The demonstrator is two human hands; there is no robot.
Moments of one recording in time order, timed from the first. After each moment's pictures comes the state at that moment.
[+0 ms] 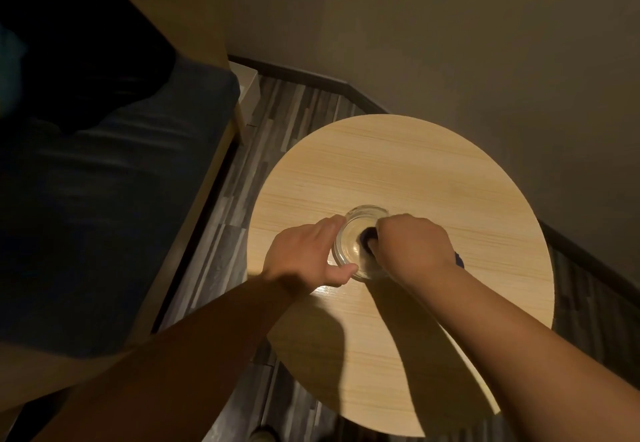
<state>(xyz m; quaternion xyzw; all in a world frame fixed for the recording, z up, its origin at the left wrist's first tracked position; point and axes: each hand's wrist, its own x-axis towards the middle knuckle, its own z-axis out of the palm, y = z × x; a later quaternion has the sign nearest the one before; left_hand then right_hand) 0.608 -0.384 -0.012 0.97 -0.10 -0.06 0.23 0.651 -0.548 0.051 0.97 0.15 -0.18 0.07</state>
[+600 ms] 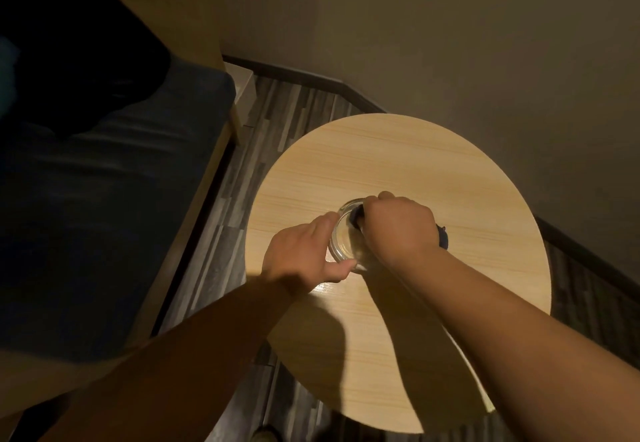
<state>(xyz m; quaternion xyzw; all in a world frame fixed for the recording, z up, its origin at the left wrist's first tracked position) 0.608 -0.386 -0.008 0.97 -0.06 -0.06 0.24 0.666 -0.532 0.053 0.97 0.17 -0.12 0.08</state>
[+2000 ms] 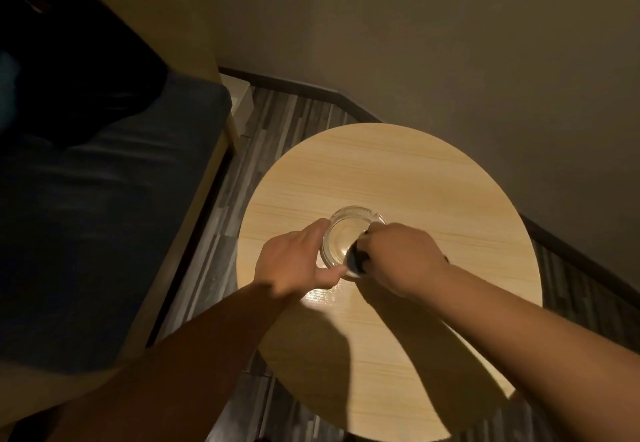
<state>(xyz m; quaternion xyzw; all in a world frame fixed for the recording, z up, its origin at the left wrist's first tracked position) 0.610 -0.387 -0.008 0.97 -0.05 -0.05 0.25 0.650 -0.558 0.068 0.93 0.27 -0.22 0.07</state>
